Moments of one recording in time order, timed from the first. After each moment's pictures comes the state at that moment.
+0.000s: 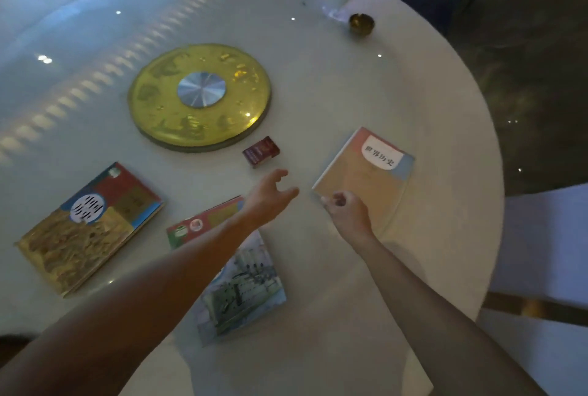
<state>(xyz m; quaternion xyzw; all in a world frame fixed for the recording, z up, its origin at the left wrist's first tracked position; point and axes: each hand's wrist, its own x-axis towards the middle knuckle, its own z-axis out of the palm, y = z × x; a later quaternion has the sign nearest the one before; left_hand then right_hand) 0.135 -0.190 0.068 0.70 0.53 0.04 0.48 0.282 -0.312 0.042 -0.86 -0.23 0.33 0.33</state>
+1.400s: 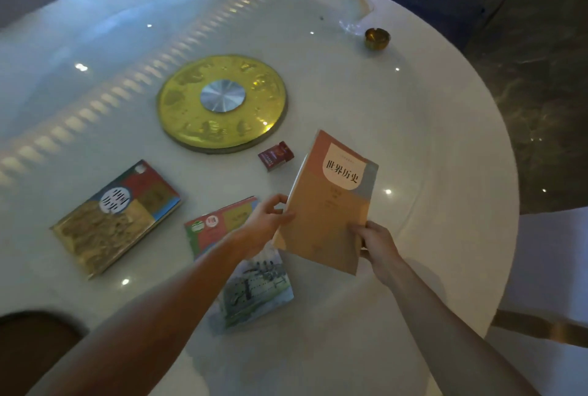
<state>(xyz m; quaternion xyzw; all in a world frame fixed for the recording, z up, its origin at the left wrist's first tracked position) 0.088 -0.219 0.063 0.50 0.47 0.07 0.72 0.297 -0.368 0.030 -0.74 -0.07 0.49 0.45</state>
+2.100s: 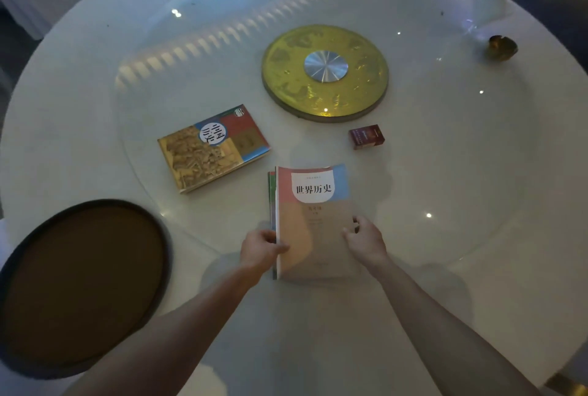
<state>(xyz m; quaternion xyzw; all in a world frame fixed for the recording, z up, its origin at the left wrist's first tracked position) -0.091 -0.305 -0.005 0.39 0.72 0.14 0.56 0.143 -0.326 -0.003 -0.80 -0.39 0.41 0.19</state>
